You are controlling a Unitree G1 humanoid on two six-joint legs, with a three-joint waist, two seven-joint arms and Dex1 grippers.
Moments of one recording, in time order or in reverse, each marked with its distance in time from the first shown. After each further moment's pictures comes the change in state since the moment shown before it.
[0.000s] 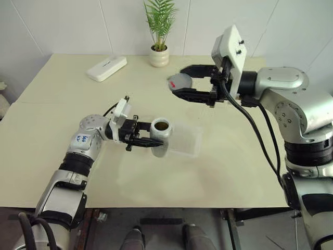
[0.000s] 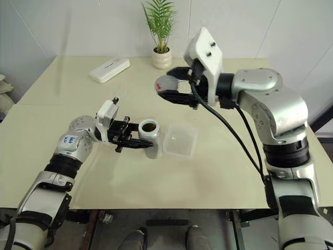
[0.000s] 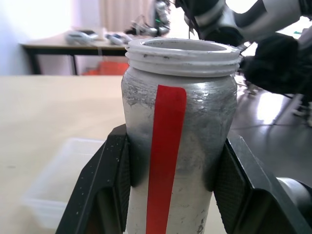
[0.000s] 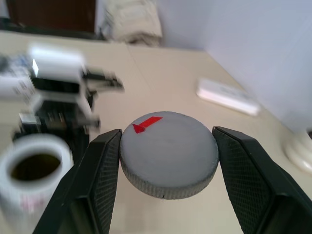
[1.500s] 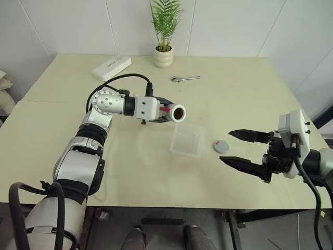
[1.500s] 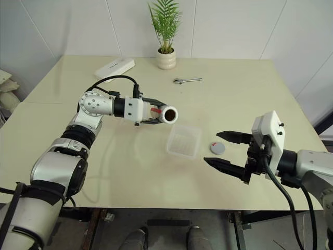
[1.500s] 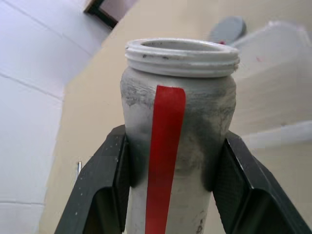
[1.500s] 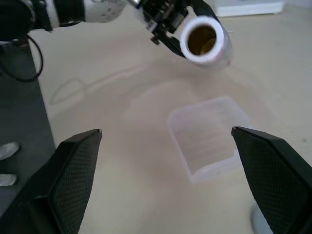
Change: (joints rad) left arm -0.361 -0.142 -0.111 0.579 0.850 -1.042 0.520; right arm 0.768 -0.167 -0.595 -0.517 0.516 0.149 0.054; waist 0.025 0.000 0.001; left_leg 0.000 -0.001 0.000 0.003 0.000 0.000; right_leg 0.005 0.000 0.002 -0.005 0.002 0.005
